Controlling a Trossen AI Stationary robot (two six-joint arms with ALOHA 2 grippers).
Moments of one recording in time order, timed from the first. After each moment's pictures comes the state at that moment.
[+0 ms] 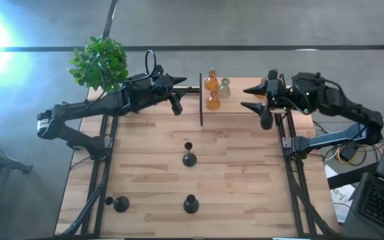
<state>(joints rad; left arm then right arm) 0.26 1.28 1.24 -0.02 -0.26 0.16 -0.17 1.00 1.37 -0.66 0.09 0.00</state>
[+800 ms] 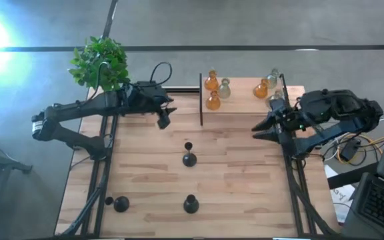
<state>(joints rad) 0.26 1.21 1.24 -0.57 -0.17 0.00 0.22 1.07 1.60 -1.00 0.05 0.52</state>
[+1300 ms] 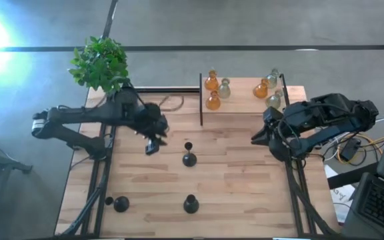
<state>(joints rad) 0.12 1.20 1.13 -0.82 0.18 -0.10 0.25 1.13 1.60 -1.17 0.06 0.62</state>
